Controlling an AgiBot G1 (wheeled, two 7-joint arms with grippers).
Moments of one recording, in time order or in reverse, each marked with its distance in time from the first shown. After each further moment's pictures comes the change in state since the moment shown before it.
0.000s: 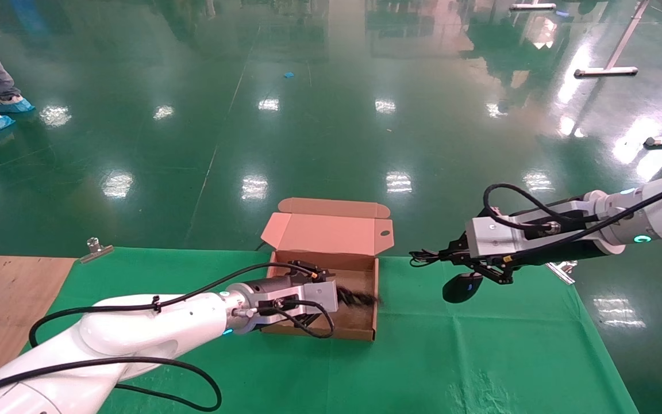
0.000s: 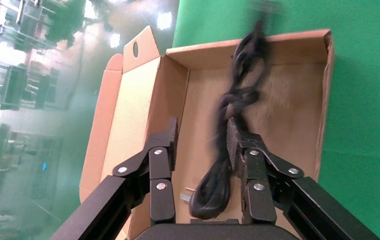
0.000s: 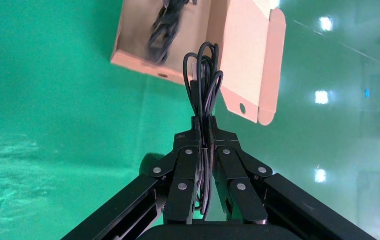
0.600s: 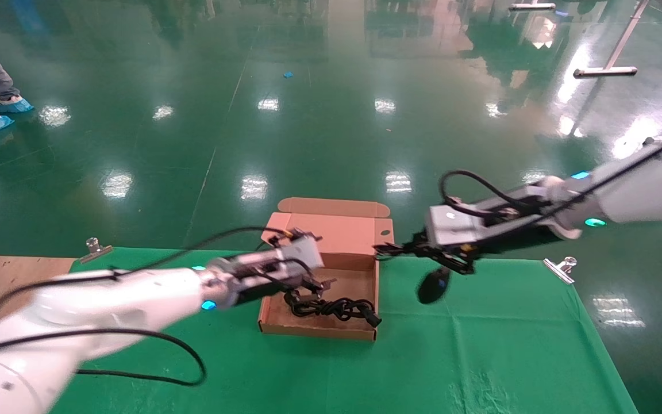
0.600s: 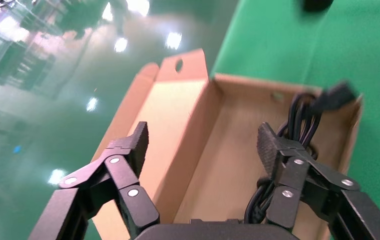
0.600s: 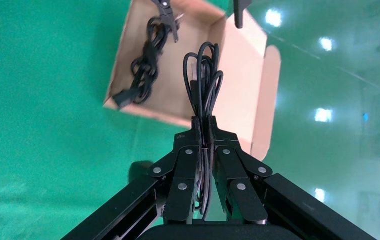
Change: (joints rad) left arm -0.071 -0.089 -0.032 0.068 -0.245 0.213 -0.061; right arm 0.027 -0.112 -0.004 0.004 -0.004 0.030 0.056
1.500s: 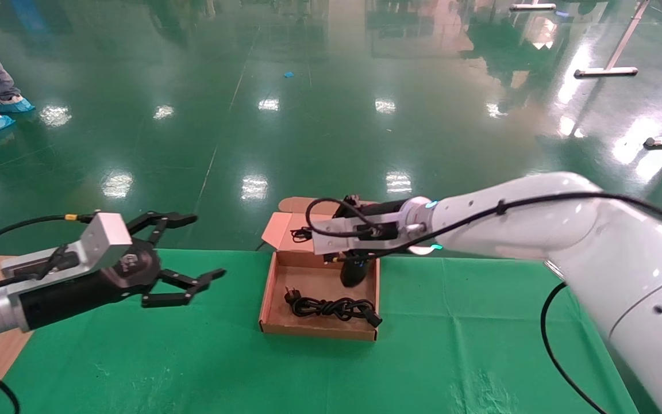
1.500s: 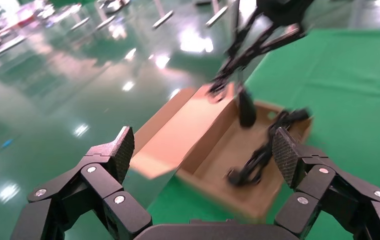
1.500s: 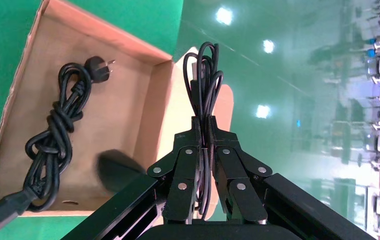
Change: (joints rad) left arm -0.016 -0.338 -0.154 0.252 -0.255 0.615 0.099; right arm -0.254 -0.115 -0.265 0.450 0.061 0.499 0.324
